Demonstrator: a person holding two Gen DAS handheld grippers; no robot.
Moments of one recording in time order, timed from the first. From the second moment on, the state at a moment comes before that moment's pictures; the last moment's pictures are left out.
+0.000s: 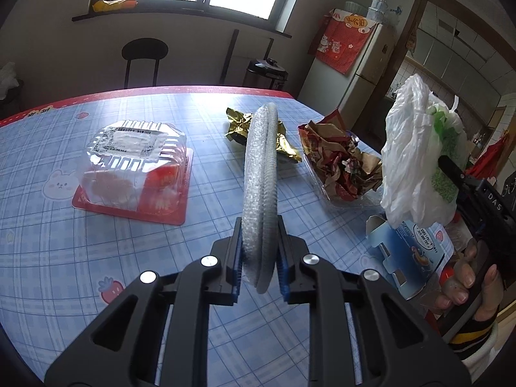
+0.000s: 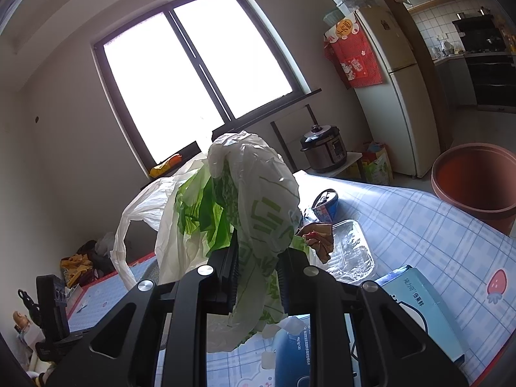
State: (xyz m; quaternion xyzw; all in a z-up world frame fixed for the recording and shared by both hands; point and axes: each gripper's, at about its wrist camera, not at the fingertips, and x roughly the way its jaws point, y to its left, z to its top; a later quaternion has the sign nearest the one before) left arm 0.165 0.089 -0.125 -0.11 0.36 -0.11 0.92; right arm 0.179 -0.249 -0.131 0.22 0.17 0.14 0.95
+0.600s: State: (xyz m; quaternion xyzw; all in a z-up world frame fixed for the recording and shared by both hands) left arm 0.190 -0.044 -0.044 -0.10 0.26 -0.22 0.93; right arm 0.208 -0.458 -0.085 0.08 0.15 -0.08 0.98
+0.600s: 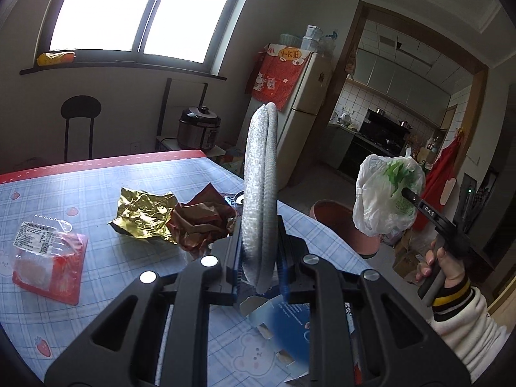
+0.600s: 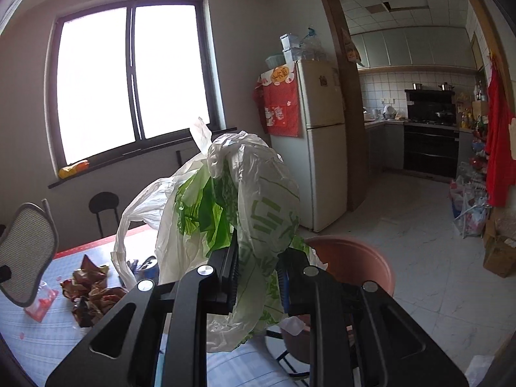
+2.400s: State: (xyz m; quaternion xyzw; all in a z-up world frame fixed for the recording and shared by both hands) left arm 0.295 -0.390 -0.053 -0.05 0.32 -0.35 0.88; right arm 0.079 -0.602 -0.146 0.17 0.16 -0.17 0.96
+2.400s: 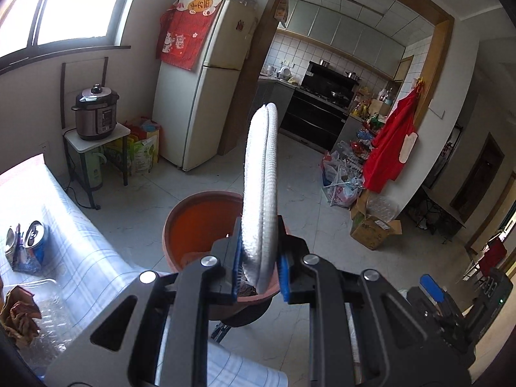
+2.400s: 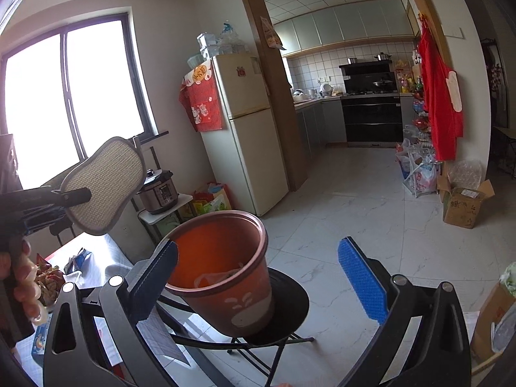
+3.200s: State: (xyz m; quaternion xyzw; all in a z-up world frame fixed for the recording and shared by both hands) left arm 0.312 -0.411 -0.043 -0.01 0.26 -0.33 0.91; right arm 0.031 -0.592 -0.142 0.16 0.18 -0.23 0.94
